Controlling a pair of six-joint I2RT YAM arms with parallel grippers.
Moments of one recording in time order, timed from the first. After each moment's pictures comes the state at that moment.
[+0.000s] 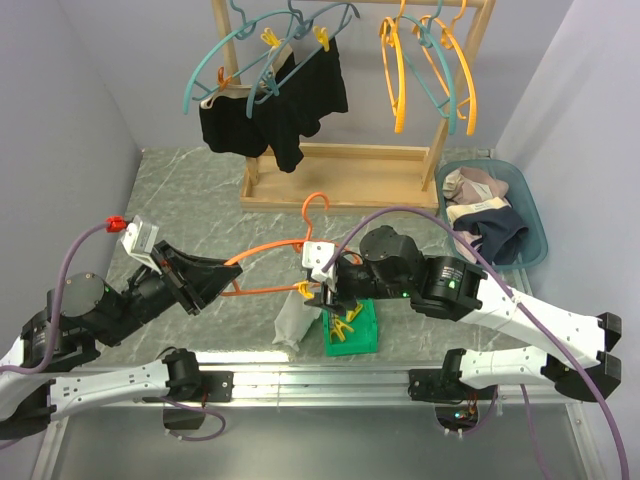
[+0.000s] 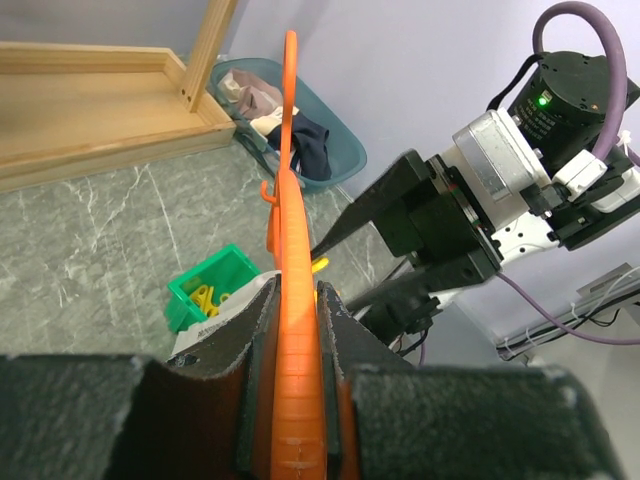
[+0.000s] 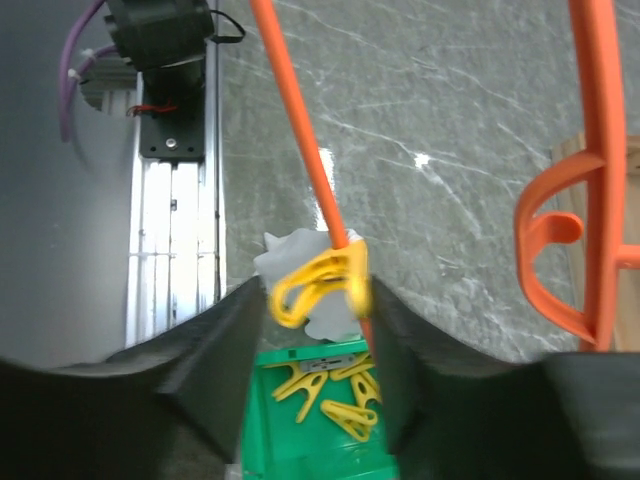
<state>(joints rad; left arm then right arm) -1.22 0.50 1.15 -0.62 -0.36 -0.55 1.17 1.11 1.25 -0.58 -0.22 -0.30</state>
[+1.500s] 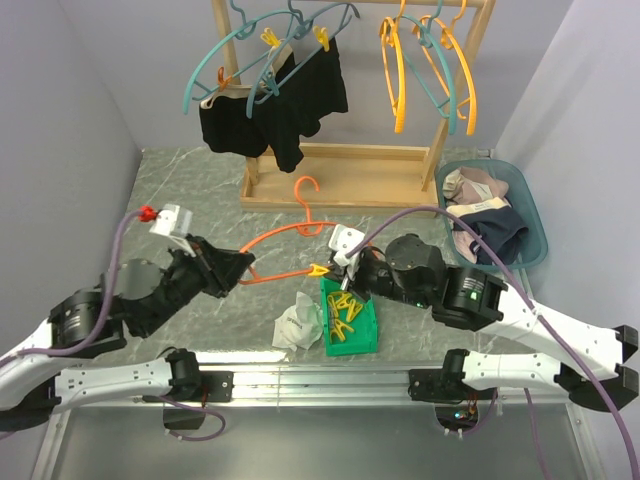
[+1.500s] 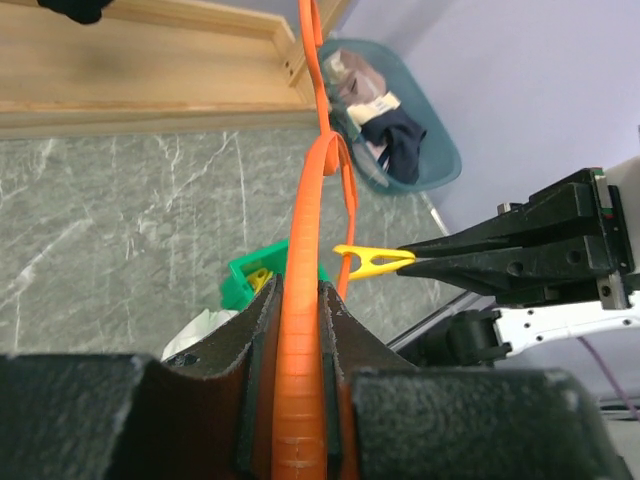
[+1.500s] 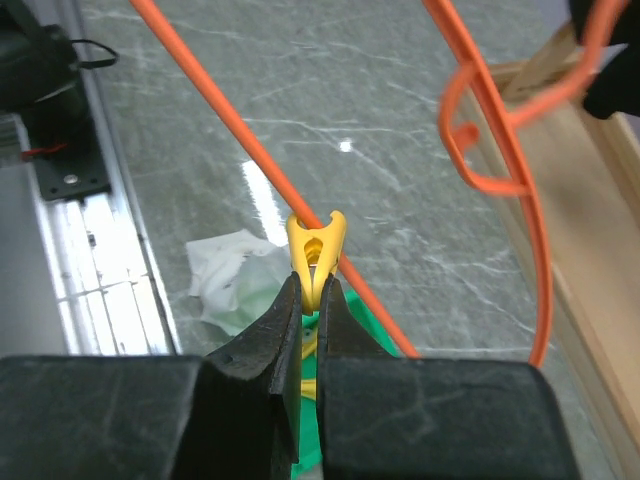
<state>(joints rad) -1.22 0.64 1.18 -0.71 -0.58 -0.67 1.17 0.98 1.15 -0.52 0.08 -0.20</state>
